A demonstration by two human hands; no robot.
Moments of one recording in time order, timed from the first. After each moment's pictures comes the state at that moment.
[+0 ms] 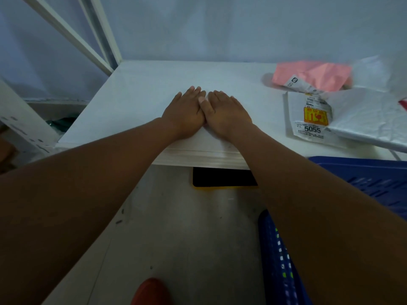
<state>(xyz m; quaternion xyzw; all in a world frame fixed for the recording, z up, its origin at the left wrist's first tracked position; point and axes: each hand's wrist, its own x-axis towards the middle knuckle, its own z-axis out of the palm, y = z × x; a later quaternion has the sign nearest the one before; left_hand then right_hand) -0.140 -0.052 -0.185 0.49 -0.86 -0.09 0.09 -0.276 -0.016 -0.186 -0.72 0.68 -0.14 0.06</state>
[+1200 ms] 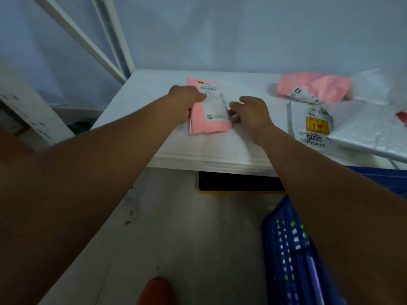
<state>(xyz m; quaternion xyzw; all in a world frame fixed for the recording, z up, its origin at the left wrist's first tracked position) -0.135 -0.071 -0.125 0.60 -0.44 -0.56 0.37 -0.307 -0.001 -0.156 -0.45 0.66 -0.48 0.37</state>
